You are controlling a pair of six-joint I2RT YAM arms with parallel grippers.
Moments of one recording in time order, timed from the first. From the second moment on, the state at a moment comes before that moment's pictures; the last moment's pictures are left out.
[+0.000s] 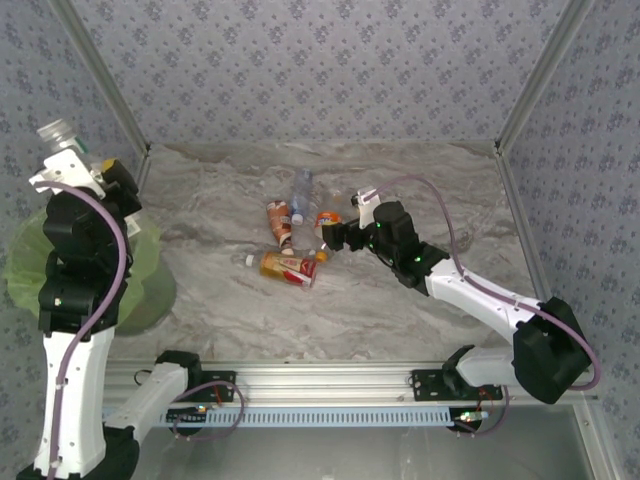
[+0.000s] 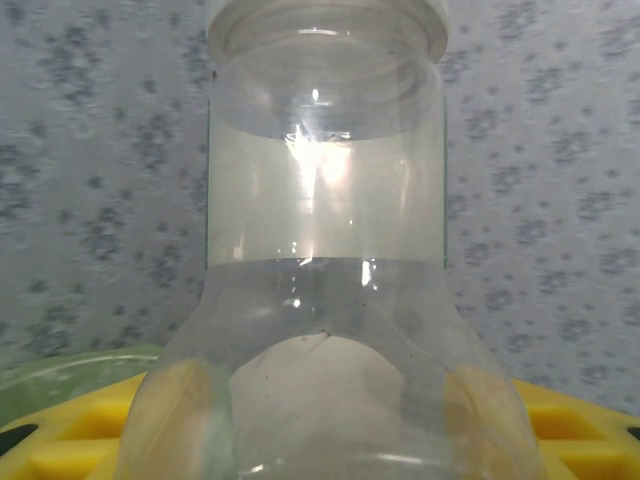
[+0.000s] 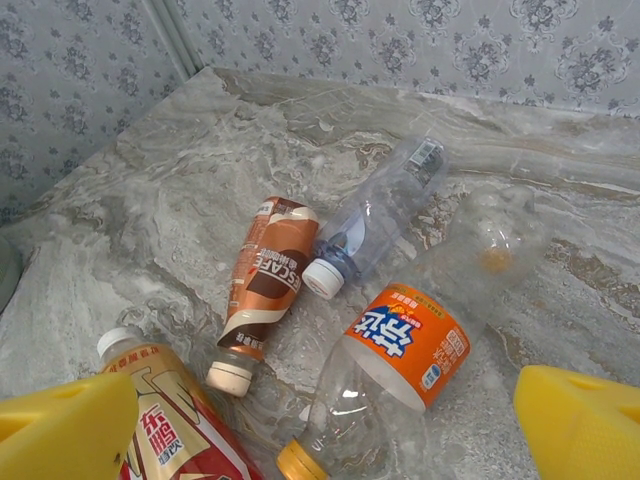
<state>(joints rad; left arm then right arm) -0.15 0.84 1.41 -0.67 -0.64 -0.22 0.66 1.28 0.81 0.10 0.00 0.21</state>
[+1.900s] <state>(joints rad) 0.17 0.94 1.22 -0.75 -0.53 -0.49 0.71 1.41 0.96 0.05 0.02 0.17</state>
